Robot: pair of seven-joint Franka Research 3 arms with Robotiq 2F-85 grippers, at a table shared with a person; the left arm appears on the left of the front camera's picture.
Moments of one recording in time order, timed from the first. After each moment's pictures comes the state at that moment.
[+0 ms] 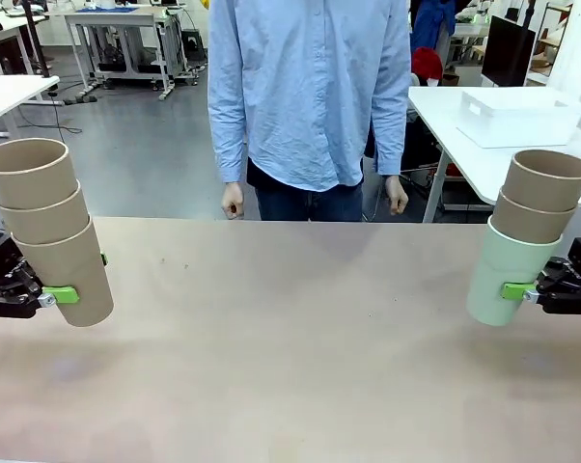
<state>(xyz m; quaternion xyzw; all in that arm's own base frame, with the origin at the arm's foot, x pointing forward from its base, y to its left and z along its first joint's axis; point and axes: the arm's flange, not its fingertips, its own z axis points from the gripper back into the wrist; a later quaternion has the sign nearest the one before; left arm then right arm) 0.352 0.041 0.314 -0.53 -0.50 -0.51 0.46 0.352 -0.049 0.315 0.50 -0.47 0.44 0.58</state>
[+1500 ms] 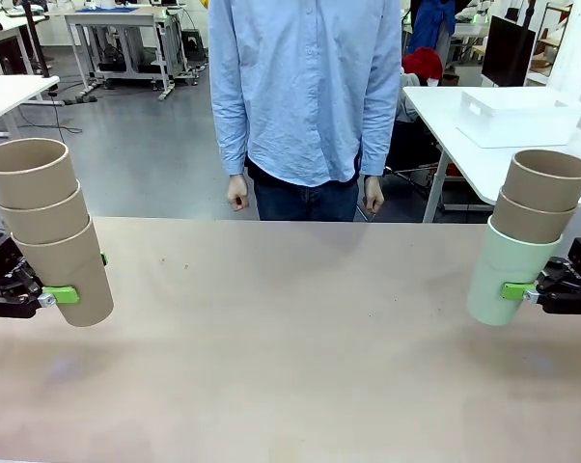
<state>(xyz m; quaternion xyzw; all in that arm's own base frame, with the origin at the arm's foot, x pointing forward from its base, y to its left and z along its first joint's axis) 0.352 0.041 0.314 -0.53 -0.50 -0.51 0.46 0.352 -0.049 0.315 0.50 -0.47 0.44 0.58</state>
